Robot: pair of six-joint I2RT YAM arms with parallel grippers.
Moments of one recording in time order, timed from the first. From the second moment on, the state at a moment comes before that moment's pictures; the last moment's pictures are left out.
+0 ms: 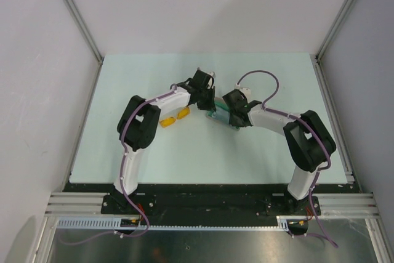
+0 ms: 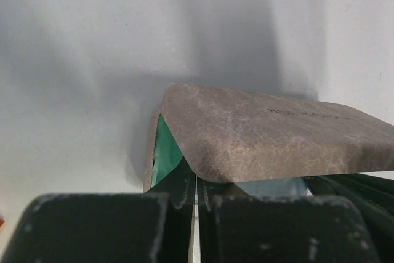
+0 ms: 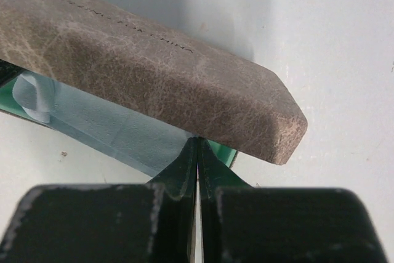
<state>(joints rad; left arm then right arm) -0.60 2.16 1.61 -0.35 0.19 -0.49 0.59 1.78 1.11 -0.38 0.34 0.63</state>
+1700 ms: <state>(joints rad) -0.60 2.09 1.60 -0.35 0.12 -0.49 0.59 1.75 1.13 -0.38 0.35 0.60</state>
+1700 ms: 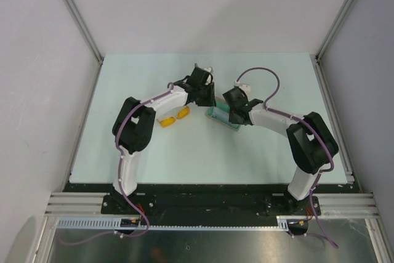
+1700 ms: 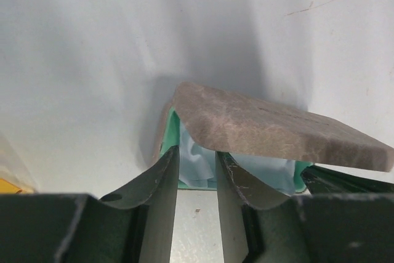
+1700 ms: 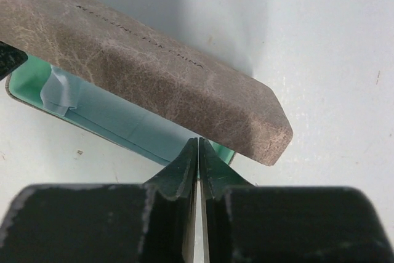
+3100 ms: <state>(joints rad) -0.61 2.07 1.44 -0.26 -0.02 -0.53 0.67 1.77 1.14 -0.25 0.34 0.41</state>
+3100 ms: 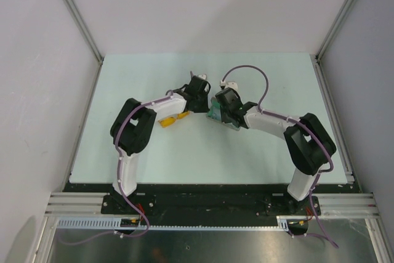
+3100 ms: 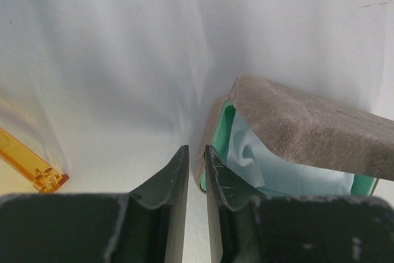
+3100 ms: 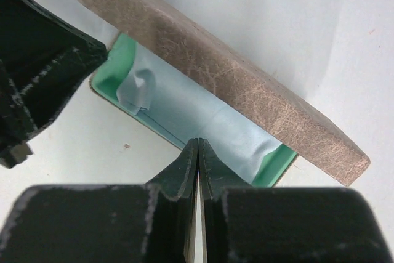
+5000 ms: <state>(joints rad) -0.62 2.01 1.29 -0.14 0.24 -0.57 0.66 1.86 1.14 -0.16 0.24 0.41</state>
